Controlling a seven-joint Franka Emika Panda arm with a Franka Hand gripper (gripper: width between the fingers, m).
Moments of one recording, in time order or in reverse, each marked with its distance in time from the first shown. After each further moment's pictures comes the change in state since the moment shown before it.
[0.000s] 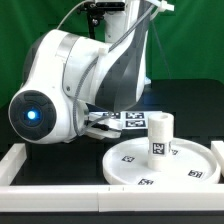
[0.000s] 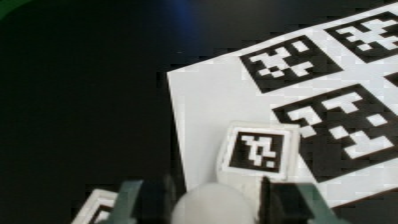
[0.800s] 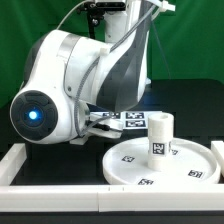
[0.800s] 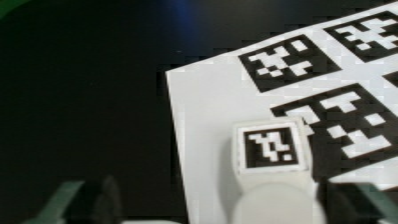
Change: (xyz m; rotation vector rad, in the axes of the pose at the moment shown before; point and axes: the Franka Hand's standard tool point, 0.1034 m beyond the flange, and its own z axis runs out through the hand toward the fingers) arm 0.000 -0.001 0.000 -0.003 0.002 -0.001
